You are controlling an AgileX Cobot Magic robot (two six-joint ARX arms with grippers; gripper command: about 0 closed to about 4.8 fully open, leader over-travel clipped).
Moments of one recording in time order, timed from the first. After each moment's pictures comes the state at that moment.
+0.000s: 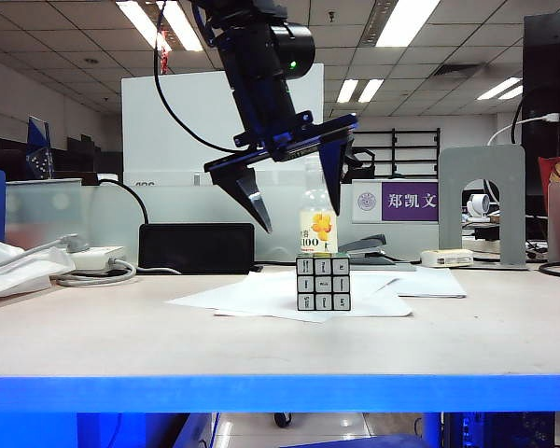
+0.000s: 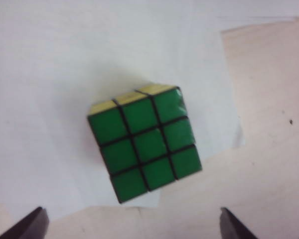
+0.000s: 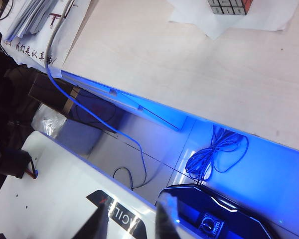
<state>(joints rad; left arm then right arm) -0.62 2.36 2.39 -1.23 0.16 -0.29 0.21 0.54 0.92 -1.13 -0.58 0.21</state>
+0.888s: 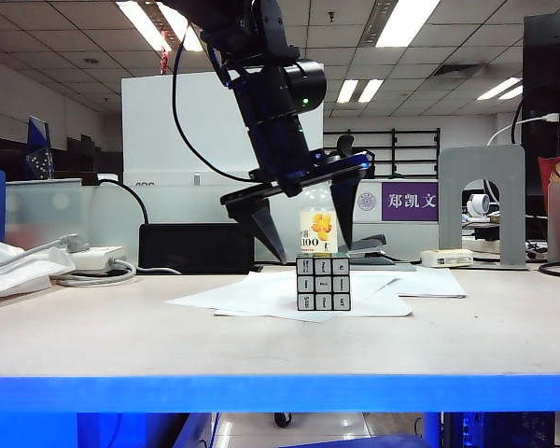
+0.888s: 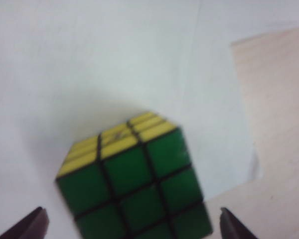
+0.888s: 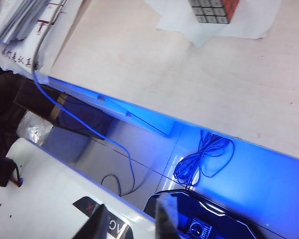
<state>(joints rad) -0.63 2.44 2.39 -1.13 0.16 -0.25 0.21 0.52 0.92 -1.13 -0.52 0.21</state>
